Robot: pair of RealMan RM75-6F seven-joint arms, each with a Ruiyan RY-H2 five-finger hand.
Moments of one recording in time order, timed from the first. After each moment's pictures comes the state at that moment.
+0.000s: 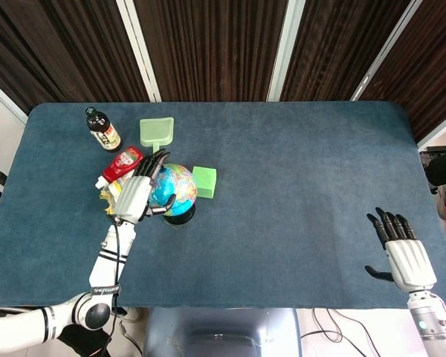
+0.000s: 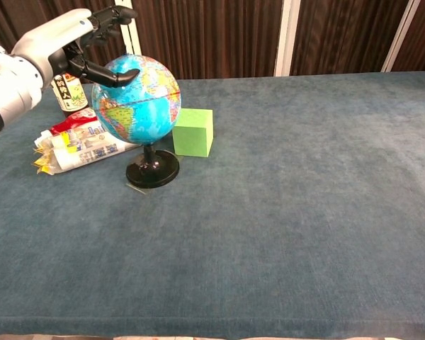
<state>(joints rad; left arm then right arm) -0.69 -1.59 -0.37 -1.59 1.15 1.17 0.10 0.13 -1.11 0.03 -1.67 -1.48 1.37 -0.14</state>
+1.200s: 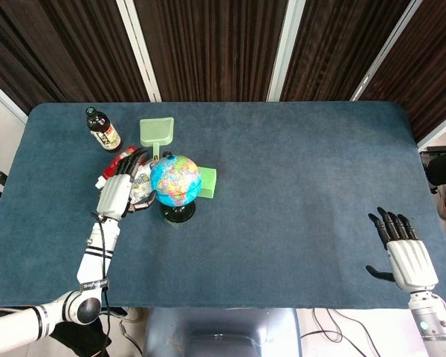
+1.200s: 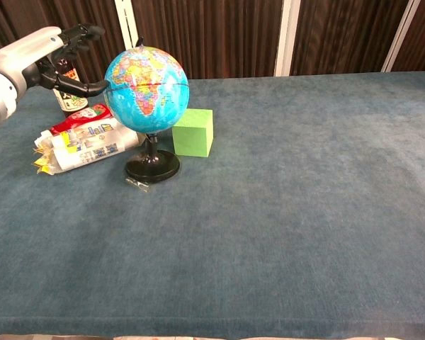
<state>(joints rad) -0.66 -1.57 -0.35 -1.48 1.12 1.16 0.02 0.12 -1.11 0.03 -1.67 -1.48 1.38 -0.15</state>
